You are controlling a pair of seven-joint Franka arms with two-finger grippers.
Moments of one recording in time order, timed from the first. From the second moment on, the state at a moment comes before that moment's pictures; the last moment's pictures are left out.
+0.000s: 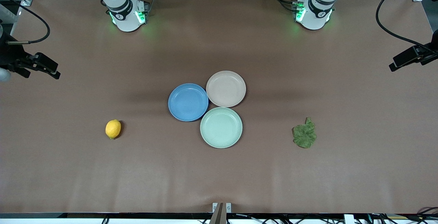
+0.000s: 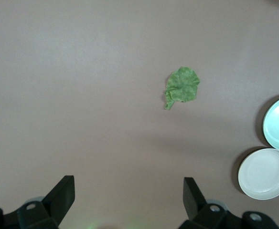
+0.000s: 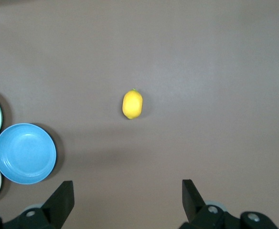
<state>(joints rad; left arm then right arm) 0.03 0.07 -0.04 -1.39 -0.03 1.45 -0.22 -0.01 -0.02 0.01 -1.61 0.00 1.64 0.07</state>
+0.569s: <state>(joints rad) 0.05 0.07 -0.03 -1.39 -0.04 1.45 -0.22 -0.01 -0.02 0.01 -1.62 0.00 1.60 0.06</state>
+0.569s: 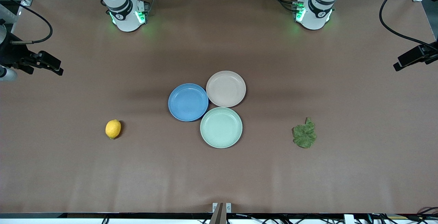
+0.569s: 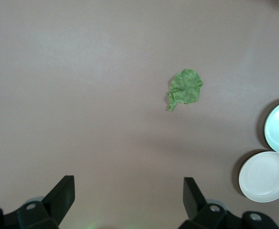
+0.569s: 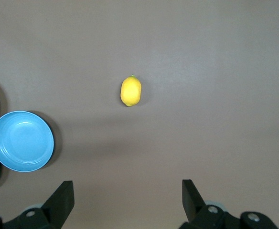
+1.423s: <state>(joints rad) 0.05 0.07 -0.05 -1.40 -0.02 1.47 -0.19 -0.01 -0.02 0.01 -1.62 0.00 1.58 0.06</state>
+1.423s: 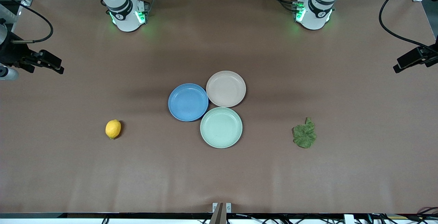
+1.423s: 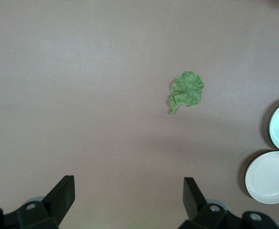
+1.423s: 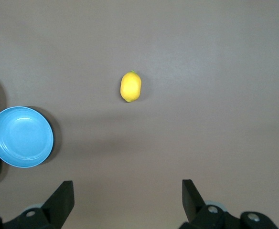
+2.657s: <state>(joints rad) 0.07 0.08 -0.04 -1.40 -0.03 1.48 -0.16 -0.01 -0.02 0.01 -1.62 0.00 1.58 0.06</state>
